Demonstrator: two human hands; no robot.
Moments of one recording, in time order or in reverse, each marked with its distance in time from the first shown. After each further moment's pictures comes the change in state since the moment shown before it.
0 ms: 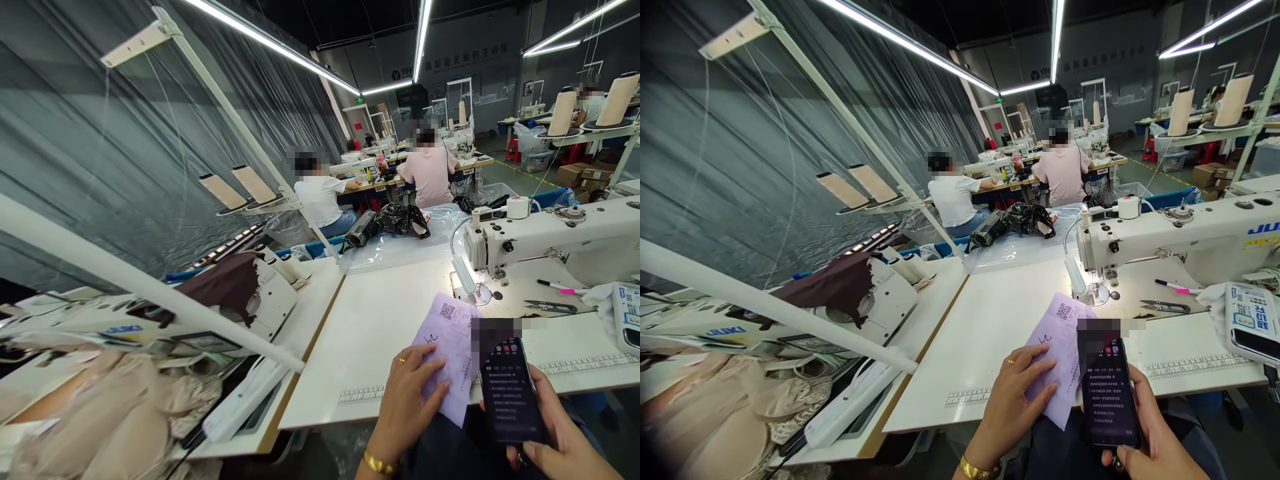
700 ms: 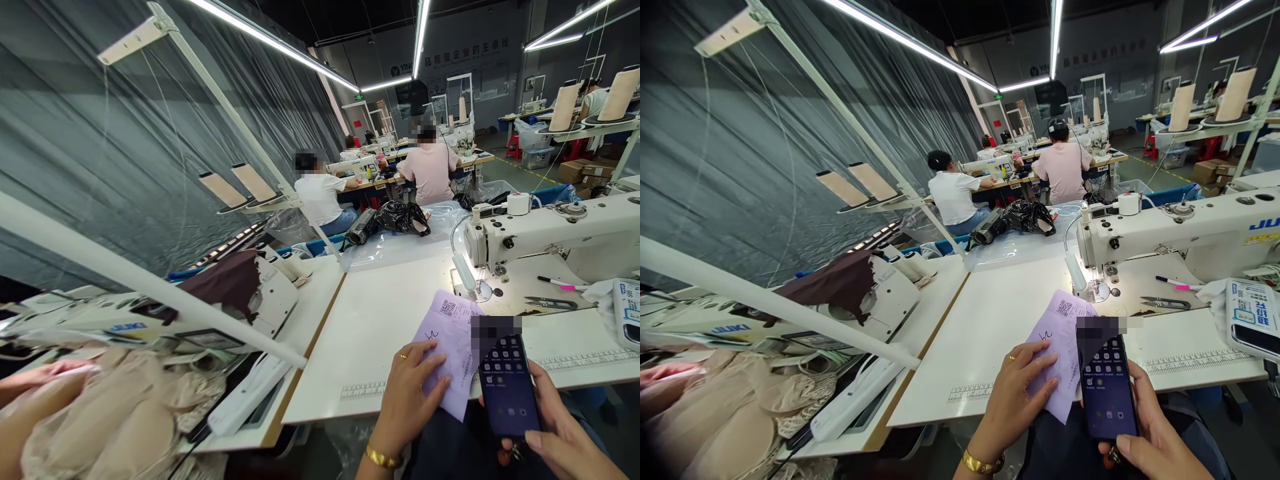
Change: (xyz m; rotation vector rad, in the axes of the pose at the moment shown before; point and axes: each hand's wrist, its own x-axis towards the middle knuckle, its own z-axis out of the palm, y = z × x) left_hand -0.001 0.000 0.001 0.002 -0.016 -0.015; right_hand -0.005 -0.009 0.002 0.123 0.001 0.059
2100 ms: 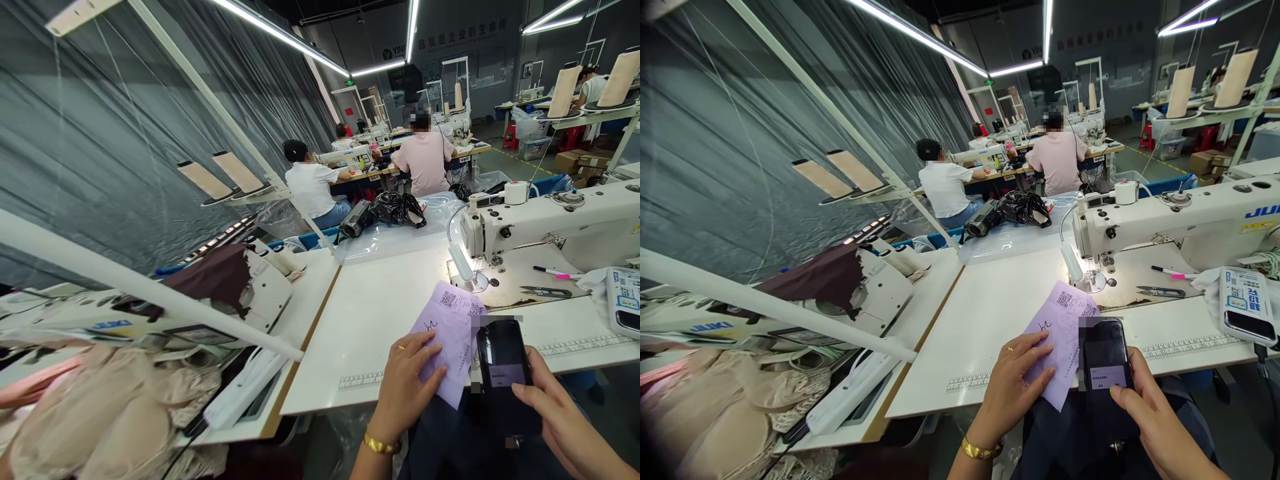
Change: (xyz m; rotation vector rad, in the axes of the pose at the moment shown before) left_hand 0.001 -0.001 0.001 0.004 0.029 0.051; right_hand 0.012 -0.008 0.001 -0.120 0.196 -0.080
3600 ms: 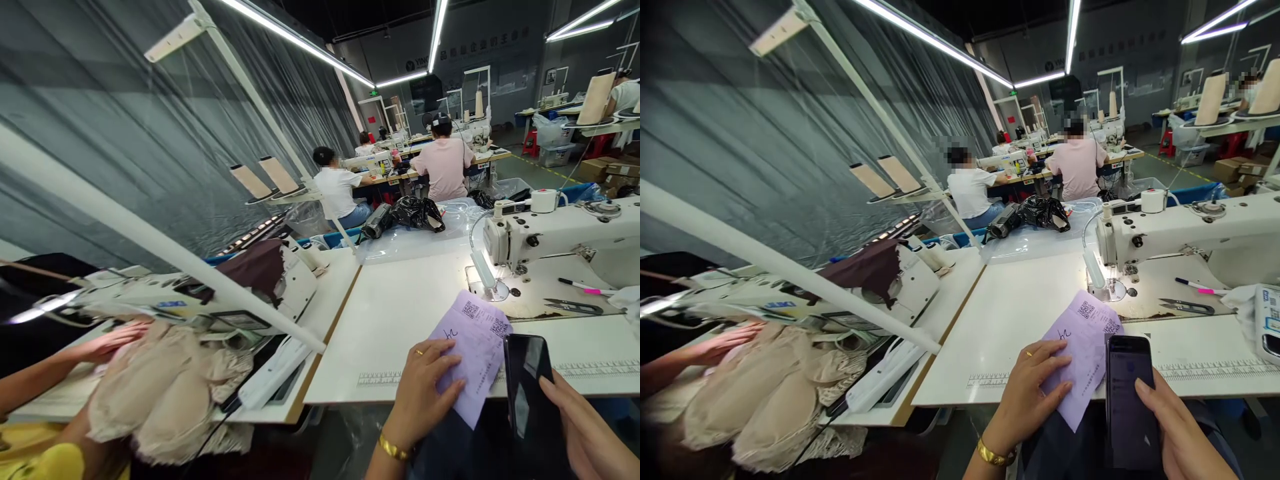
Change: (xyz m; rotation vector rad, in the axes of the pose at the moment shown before) left_hand -0.006 0.004 -0.001 -0.062 -0.009 -0.003; right_hand 0.001 -0.016 0.012 0.201 0.114 0.291
